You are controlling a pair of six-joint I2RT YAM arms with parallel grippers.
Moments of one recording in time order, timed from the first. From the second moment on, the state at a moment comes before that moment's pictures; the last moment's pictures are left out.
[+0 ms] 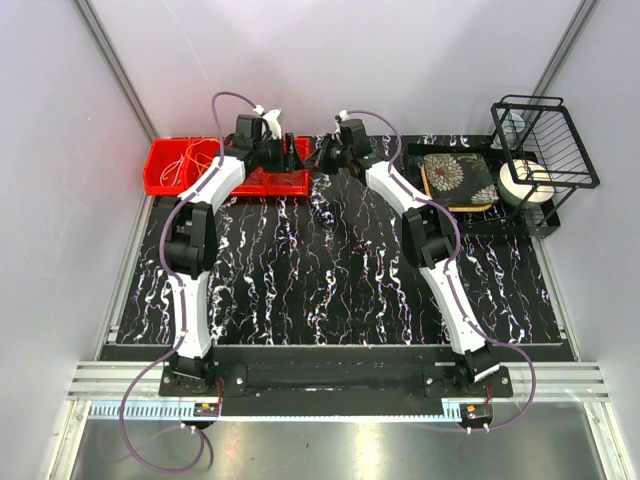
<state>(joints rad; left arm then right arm) -0.21 2.17 1.83 -0.31 0.43 -0.23 0.45 2.65 2.40 -0.21 -0.43 0.82</state>
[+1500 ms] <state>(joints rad) -0.24 2.19 1.83 -0.29 0.38 -0.14 0.45 2.65 2.42 -0.21 -0.52 0.89</state>
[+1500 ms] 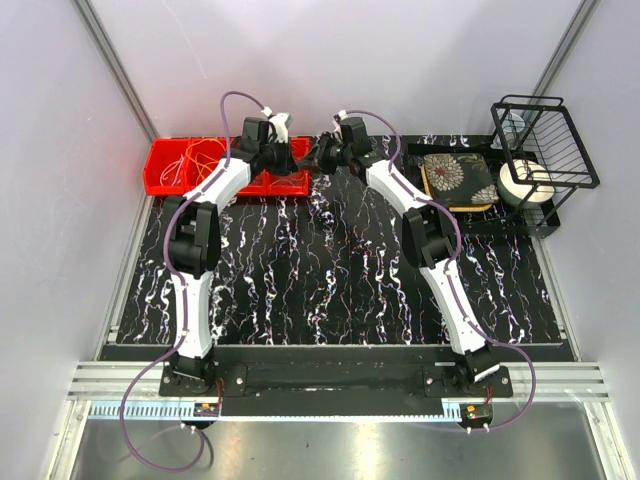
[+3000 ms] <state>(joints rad) -0.14 2.27 2.05 -0.32 0.51 -0.60 0.36 2.20 1.79 -0.26 -0.51 0.90</state>
